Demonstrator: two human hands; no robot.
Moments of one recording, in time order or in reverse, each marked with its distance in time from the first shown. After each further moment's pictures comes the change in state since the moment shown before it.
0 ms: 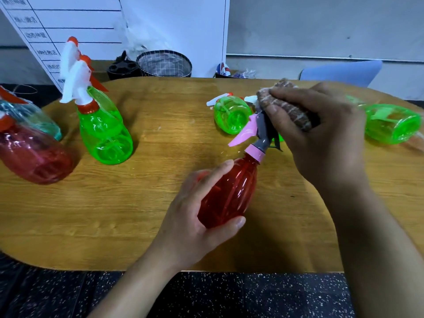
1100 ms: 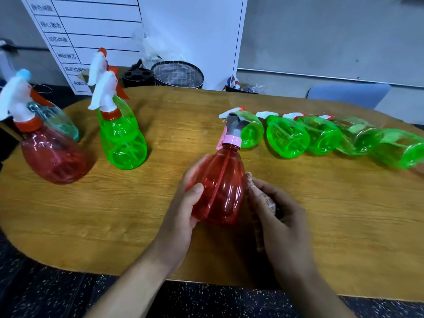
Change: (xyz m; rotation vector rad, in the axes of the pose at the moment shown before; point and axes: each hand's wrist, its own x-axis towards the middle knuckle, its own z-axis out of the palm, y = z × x) left_hand 0.011 0.003 -0.011 -0.781 0.179 -0.303; right_hand -0.106 -0.035 0.042 0.827 -0.140 0.739
